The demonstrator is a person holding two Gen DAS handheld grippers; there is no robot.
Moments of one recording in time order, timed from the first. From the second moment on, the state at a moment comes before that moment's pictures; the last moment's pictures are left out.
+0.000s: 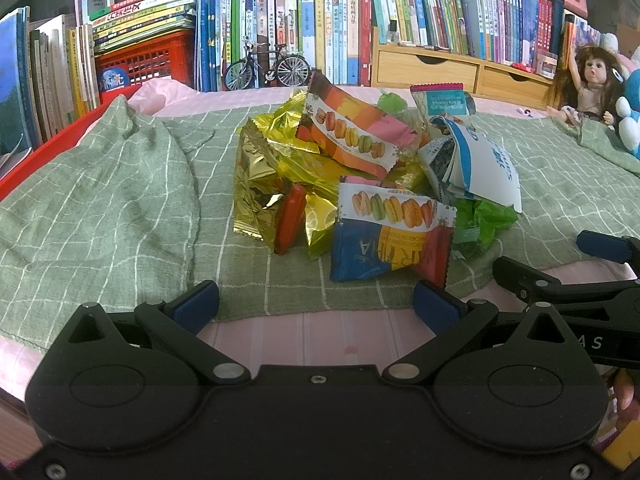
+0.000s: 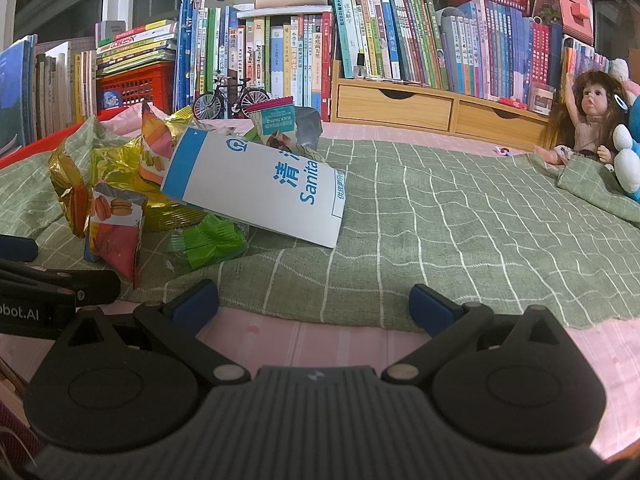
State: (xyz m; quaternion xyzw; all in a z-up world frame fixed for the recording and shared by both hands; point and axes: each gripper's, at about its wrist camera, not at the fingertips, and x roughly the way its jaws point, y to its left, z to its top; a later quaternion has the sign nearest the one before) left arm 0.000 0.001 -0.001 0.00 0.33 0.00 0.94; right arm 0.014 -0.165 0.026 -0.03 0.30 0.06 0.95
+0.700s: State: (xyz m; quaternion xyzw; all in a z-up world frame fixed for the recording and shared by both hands) left arm 0.006 0.006 0.013 0.00 0.33 -0.01 0.94; right arm 0.022 -0.172 0.041 -0.01 0.31 0.07 0.95
